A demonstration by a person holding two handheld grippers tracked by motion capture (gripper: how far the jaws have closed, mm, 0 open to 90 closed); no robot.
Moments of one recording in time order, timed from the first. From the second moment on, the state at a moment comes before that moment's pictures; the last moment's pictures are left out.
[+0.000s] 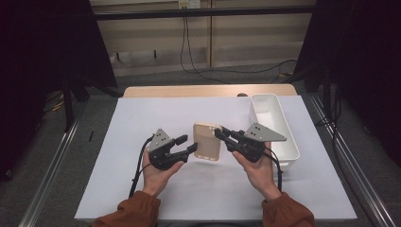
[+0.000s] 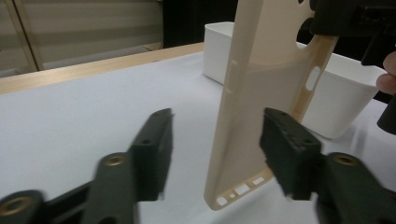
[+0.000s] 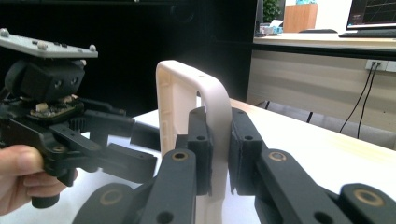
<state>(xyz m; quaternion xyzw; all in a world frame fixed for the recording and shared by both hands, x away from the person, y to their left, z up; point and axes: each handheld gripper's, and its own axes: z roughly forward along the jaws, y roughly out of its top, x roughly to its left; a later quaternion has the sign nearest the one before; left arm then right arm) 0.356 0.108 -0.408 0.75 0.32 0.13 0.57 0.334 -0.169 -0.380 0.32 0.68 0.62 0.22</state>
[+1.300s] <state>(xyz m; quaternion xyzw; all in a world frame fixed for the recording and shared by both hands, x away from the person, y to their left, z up) 0.348 0.144 -0.415 0.72 0.32 0.20 0.59 0.335 -0.193 -0.374 0.33 0.67 0.63 0.23</state>
